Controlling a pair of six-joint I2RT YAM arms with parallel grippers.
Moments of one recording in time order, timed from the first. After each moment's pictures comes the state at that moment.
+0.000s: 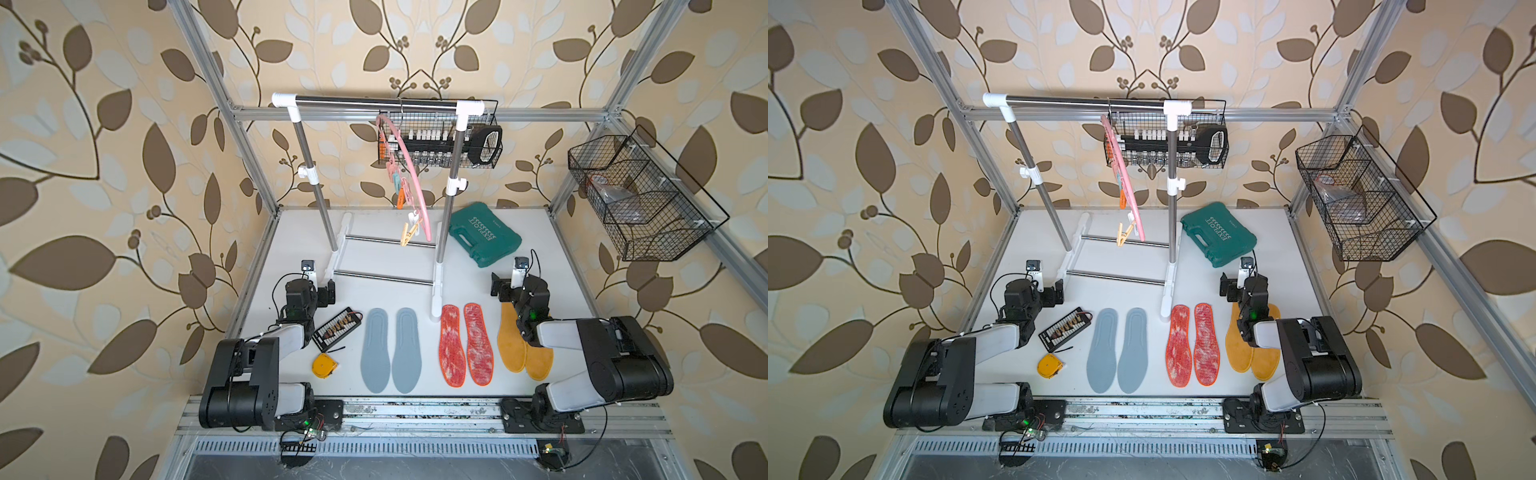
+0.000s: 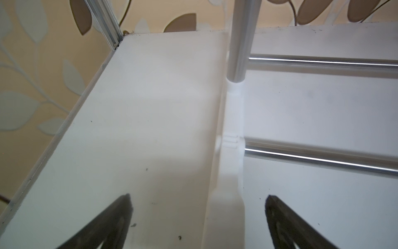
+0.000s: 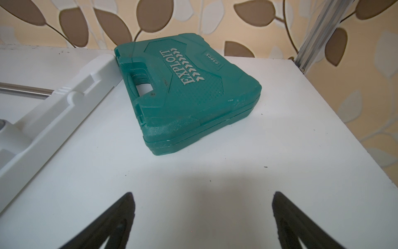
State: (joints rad) left arm 0.00 1.37 0.34 0.55 -0.03 0.03; right arm 0.05 1.50 0.34 0.79 0.15 0.00
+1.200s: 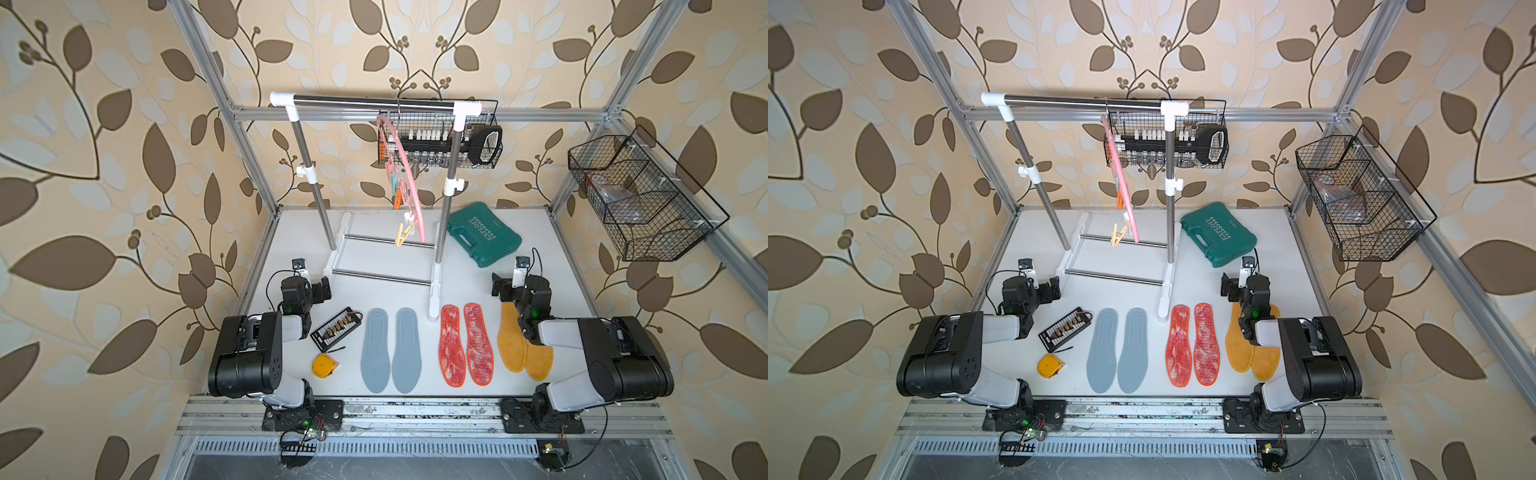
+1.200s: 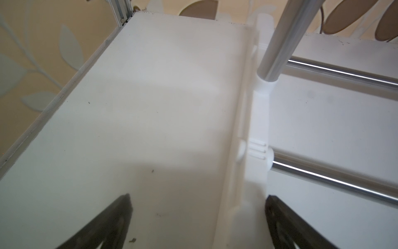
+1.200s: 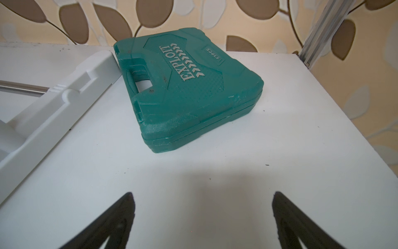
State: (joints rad) left arm 0.09 1.50 0.38 0.62 0.01 -0.06; right arm 0.02 1.50 0.36 0.75 0.10 0.00
